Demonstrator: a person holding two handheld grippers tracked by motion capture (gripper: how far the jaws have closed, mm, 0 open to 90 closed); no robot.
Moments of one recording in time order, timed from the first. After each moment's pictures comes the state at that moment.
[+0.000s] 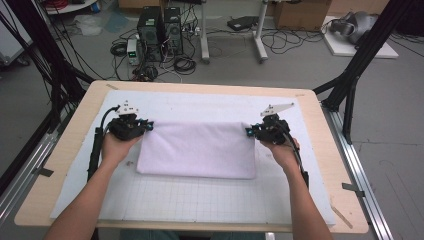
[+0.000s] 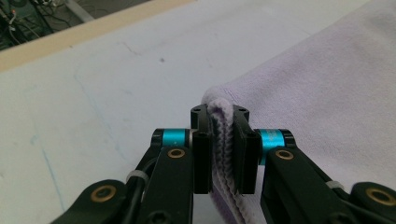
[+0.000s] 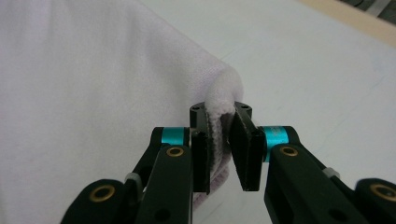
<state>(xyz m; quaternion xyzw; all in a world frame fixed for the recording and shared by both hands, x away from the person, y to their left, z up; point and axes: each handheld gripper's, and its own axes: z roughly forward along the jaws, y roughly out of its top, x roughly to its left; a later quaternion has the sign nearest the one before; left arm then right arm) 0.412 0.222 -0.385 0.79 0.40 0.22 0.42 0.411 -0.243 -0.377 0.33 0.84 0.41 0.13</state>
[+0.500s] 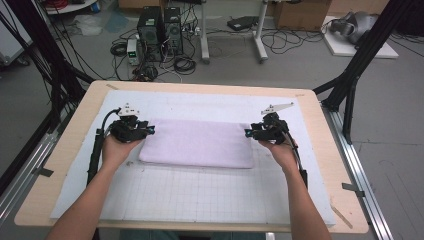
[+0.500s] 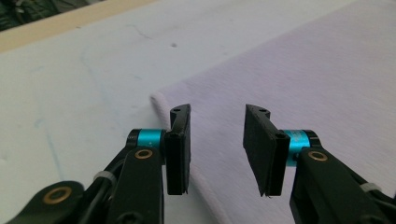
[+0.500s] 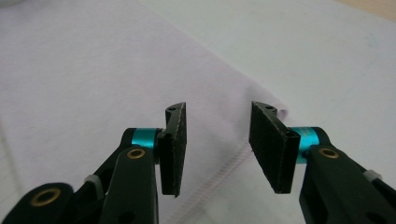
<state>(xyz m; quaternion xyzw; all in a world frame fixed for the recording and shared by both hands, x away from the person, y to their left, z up) 0.392 0.223 -0.406 0.80 0.40 0.20 0.41 0.416 -0.246 -0.397 0.36 0.84 0.40 0.11</state>
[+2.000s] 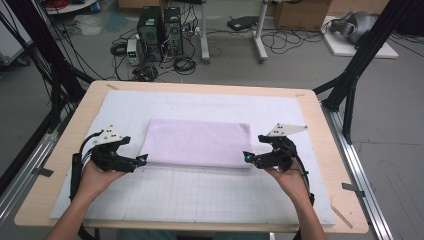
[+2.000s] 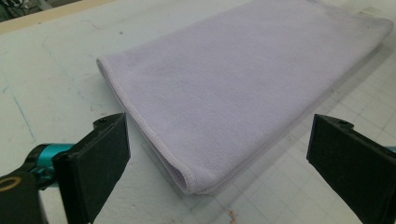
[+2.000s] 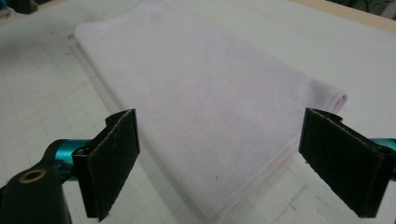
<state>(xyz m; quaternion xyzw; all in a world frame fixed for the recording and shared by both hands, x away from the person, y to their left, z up) 0.312 0.243 -0.392 0.80 0.36 0.17 0.45 0.327 -0.246 -0.377 0.34 0.82 0.45 0.13</state>
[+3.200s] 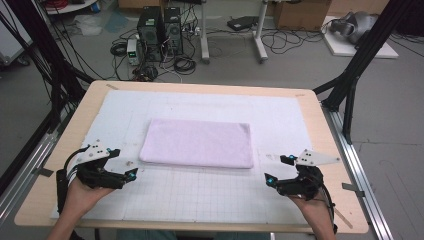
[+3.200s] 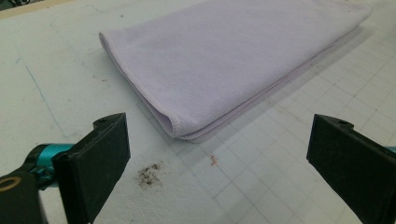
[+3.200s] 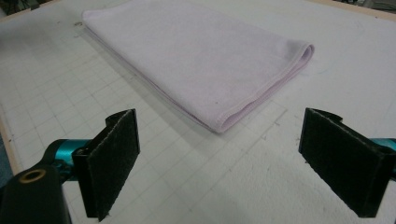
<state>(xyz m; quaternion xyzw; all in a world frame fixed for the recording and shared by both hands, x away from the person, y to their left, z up) 0.267 0.263 -0.395 0.79 0.37 0.18 0.45 0.256 -0.299 -0.391 0.36 0.79 0.47 0.15</state>
